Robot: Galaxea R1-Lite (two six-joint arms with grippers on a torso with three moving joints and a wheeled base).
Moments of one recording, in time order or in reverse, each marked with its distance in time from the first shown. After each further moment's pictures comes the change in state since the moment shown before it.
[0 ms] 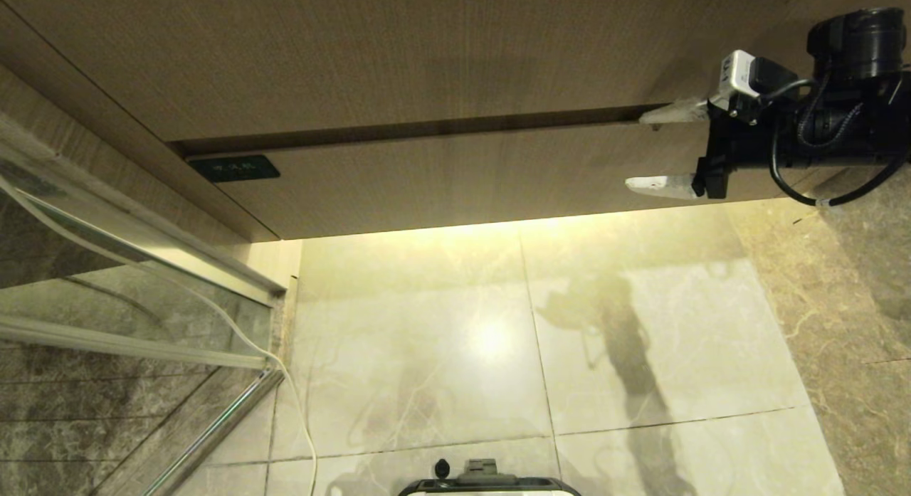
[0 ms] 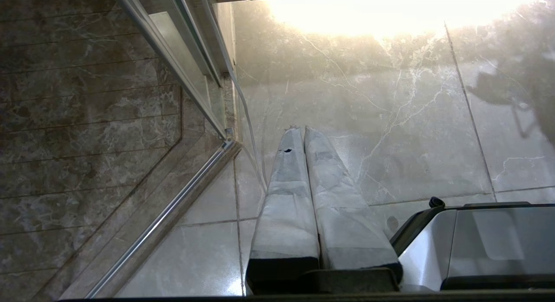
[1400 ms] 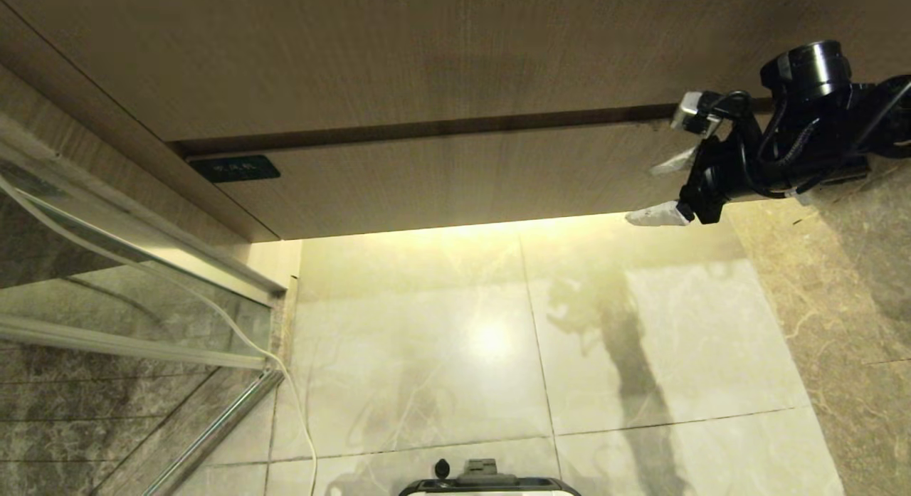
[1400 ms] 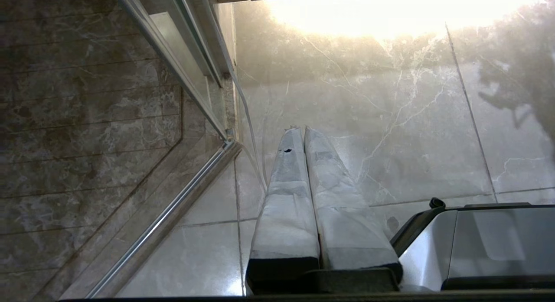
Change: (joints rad) left arm 0.000 0.000 0.000 0.000 0.000 0.000; right arm -0.011 0.088 -0.132 0.322 -0.243 0.227
